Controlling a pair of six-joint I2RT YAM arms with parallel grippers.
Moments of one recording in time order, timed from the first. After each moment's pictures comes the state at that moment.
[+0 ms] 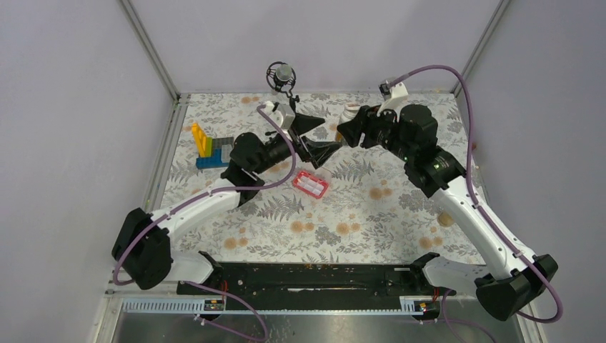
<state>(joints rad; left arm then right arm) -0.70 1.37 0.96 0.75 0.45 -0.29 0.52 1.16 1.27 -0.28 -0.19 0.34</state>
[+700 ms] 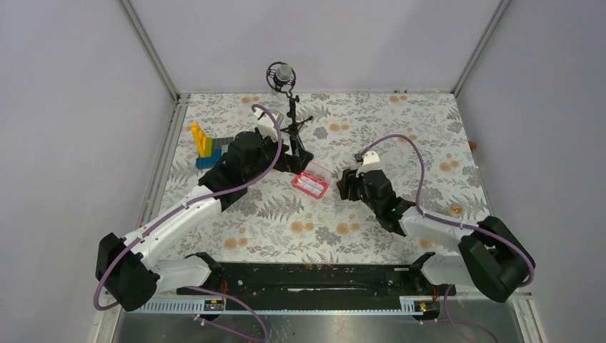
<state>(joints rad) -0.67 1.16 0.95 -0.03 0.05 -0.35 0.66 1.23 0.47 0.33 0.18 0.33</state>
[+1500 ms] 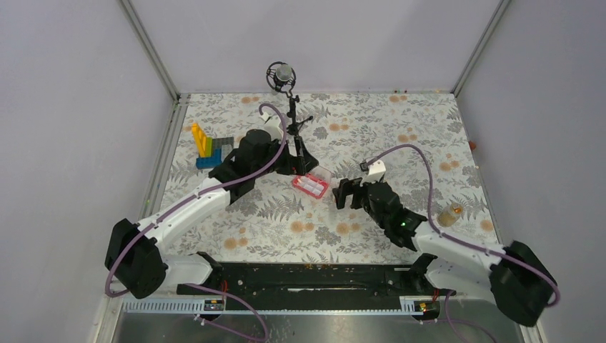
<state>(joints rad) -0.65 1.25 0.96 -0.11 0.15 -0.53 0.79 1.10 0.36 0.38 0.33 0.35</state>
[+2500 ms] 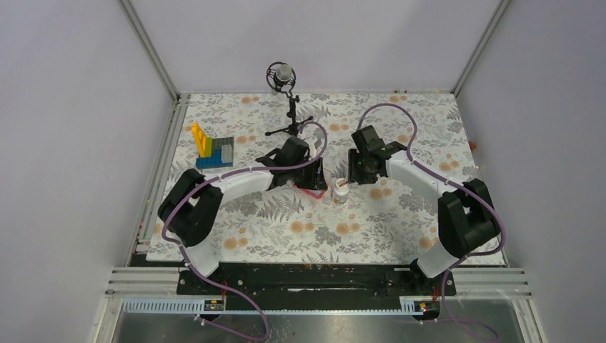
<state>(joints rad) -0.69 1.71 1.08 -0.14 0.28 -0.52 0.49 1.58 1.11 -0.61 0.06 0.49</state>
